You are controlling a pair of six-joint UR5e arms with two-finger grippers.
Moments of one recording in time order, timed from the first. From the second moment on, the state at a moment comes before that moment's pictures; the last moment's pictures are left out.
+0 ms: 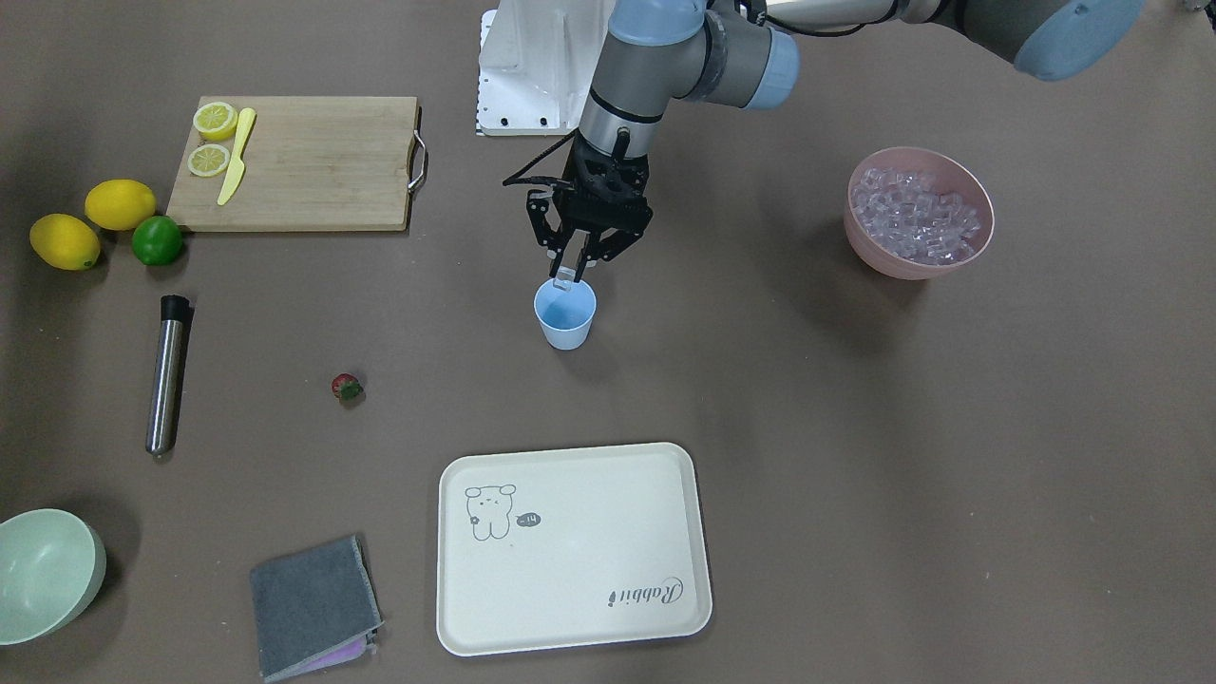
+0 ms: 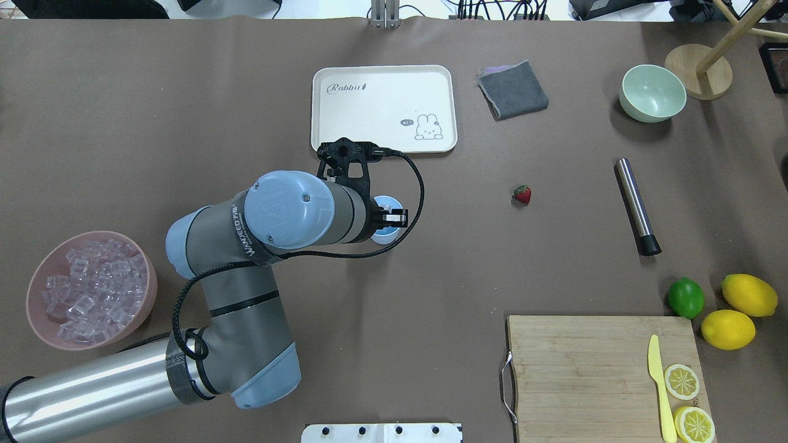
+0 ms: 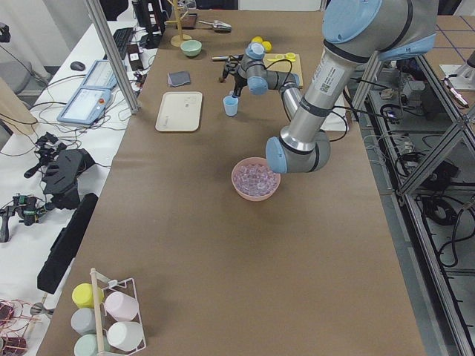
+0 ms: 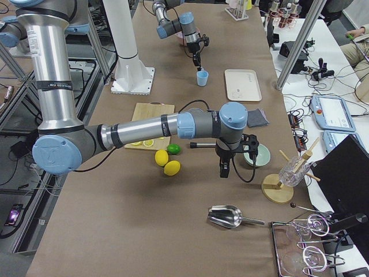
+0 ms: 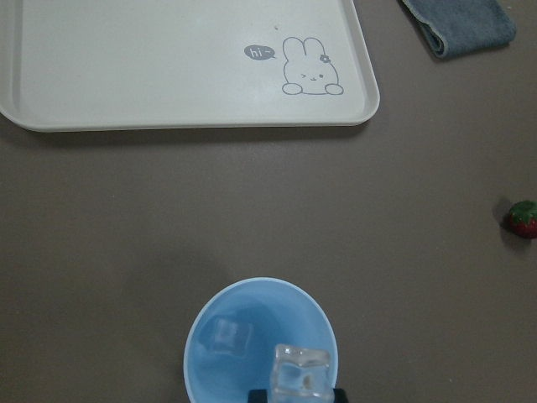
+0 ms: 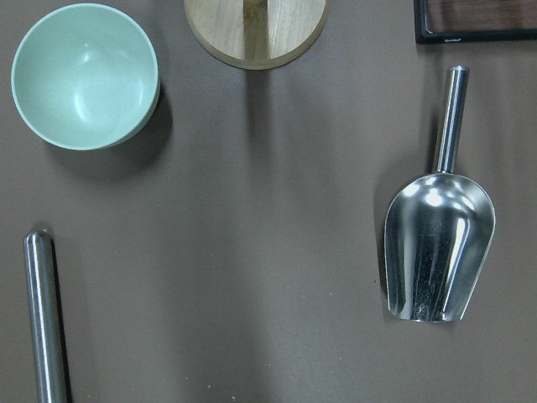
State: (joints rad) left arm -0.44 -2.27 -1.68 -1.88 -1.63 -1.24; right arm 1.55 -1.47 1.70 -1.70 2.35 0.14
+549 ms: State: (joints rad) left arm -0.44 -2.28 -1.67 -1.89 -1.59 -1.25; right arm 1.55 -1.47 1.70 -1.70 2.35 0.14
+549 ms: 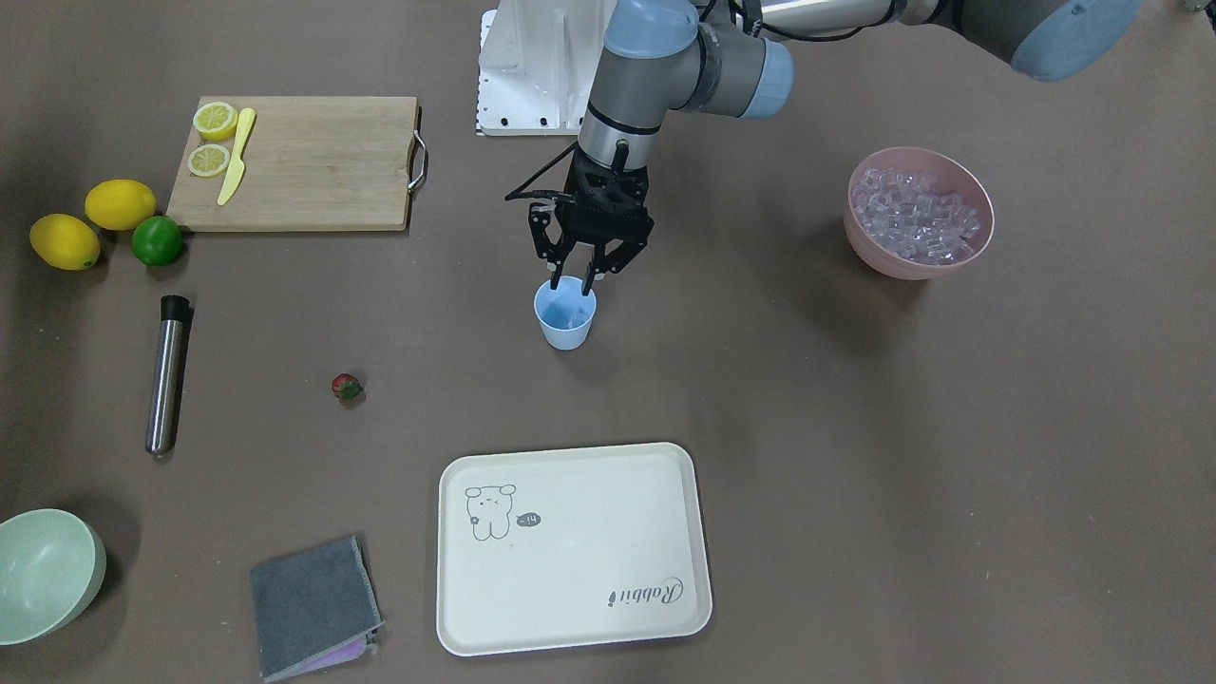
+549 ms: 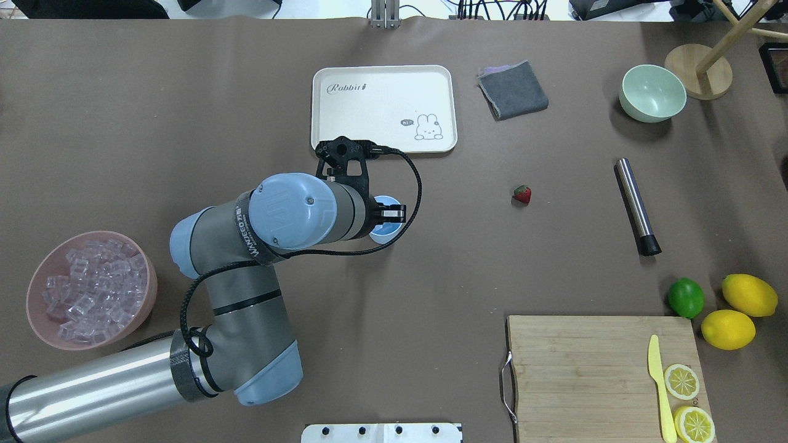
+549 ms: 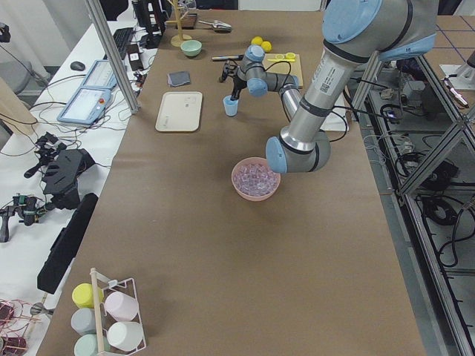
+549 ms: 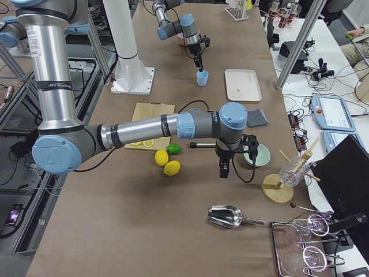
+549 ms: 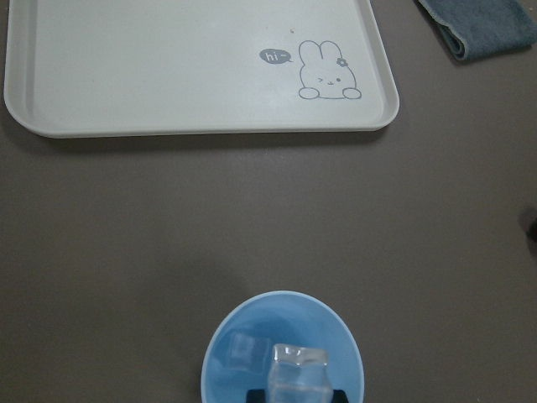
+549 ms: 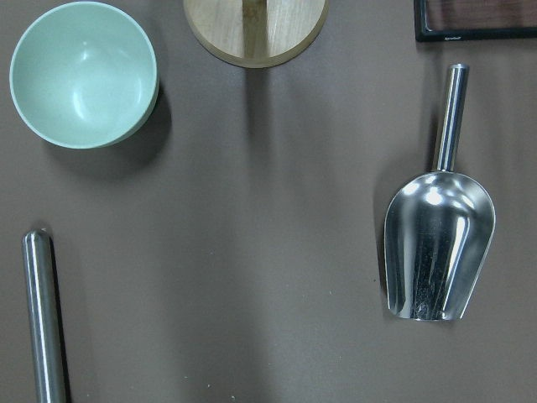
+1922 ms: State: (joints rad) left arm -0.71 -1.90 -2.22 -1.30 -1.81 -0.76; right arm 1.54 -1.47 1.70 -1.70 2.35 0.14
